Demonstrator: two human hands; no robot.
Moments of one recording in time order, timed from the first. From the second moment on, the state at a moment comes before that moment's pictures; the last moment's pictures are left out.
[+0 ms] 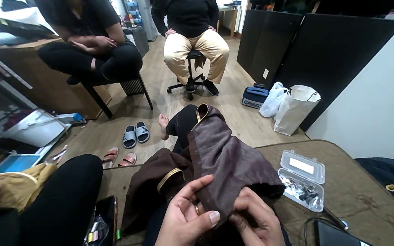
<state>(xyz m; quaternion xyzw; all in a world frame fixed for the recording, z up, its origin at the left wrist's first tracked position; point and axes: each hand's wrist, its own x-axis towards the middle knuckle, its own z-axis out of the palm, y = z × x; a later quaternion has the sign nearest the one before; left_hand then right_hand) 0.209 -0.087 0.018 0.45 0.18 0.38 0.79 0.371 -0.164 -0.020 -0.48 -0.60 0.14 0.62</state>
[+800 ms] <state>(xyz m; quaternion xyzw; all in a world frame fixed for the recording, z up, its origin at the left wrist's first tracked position) 0.212 -0.085 0.011 0.48 0.16 0.38 0.78 0.353 -0.169 -0.009 -0.44 -0.42 0.37 0.70</state>
